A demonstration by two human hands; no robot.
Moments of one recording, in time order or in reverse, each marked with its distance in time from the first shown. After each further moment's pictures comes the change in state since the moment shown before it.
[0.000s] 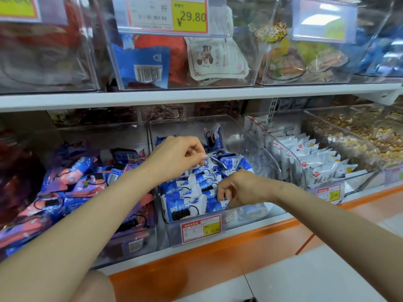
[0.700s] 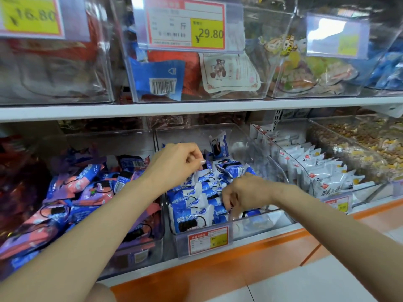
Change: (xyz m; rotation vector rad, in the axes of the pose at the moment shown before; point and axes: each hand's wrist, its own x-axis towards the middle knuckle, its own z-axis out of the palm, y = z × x) left_hand 0.001 -0.011 -0.007 0.124 0.097 -0.074; right_hand 0.011 -0.005 -0.015 -0.100 -0.151 0.051
